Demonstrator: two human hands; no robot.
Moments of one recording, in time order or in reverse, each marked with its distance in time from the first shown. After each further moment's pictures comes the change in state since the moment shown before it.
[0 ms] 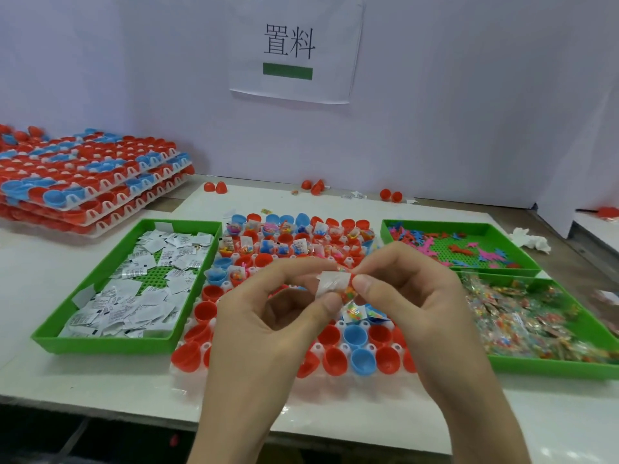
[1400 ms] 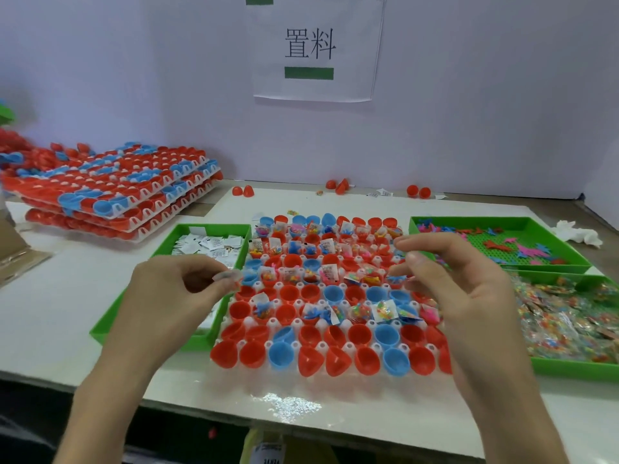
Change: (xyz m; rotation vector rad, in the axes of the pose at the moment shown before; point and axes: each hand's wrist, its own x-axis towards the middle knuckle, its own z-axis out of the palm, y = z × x) left_hand 0.046 -0.017 -0.118 0.844 0.083 -0.081; right_hand 0.003 0.010 0.002 -0.028 0.276 0.026
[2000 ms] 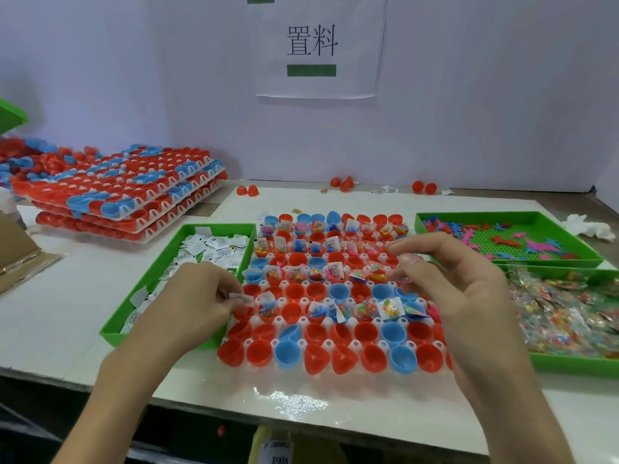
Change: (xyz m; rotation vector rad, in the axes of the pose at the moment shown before) left_hand 0.018 -0.009 0.012 0.320 -0.287 -0.040; right_hand -0.001 -0.001 0.006 -0.033 -0.050 0.031
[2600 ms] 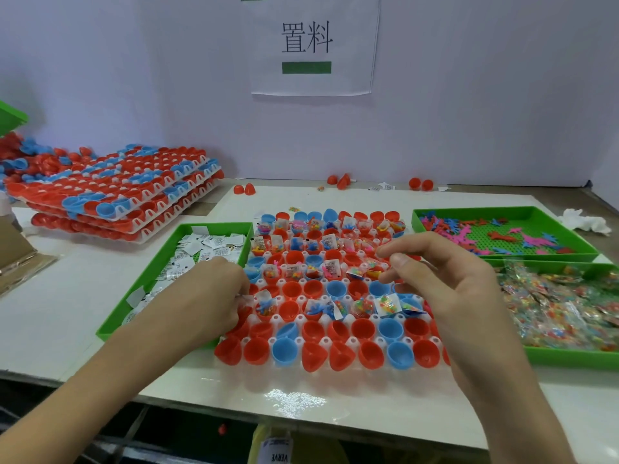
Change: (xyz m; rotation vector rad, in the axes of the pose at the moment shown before) left_hand 0.013 0.016 -0.001 0.534 -0.153 0.171; right_hand 0.000 -0.001 -0.002 -0.017 -0.059 0.018
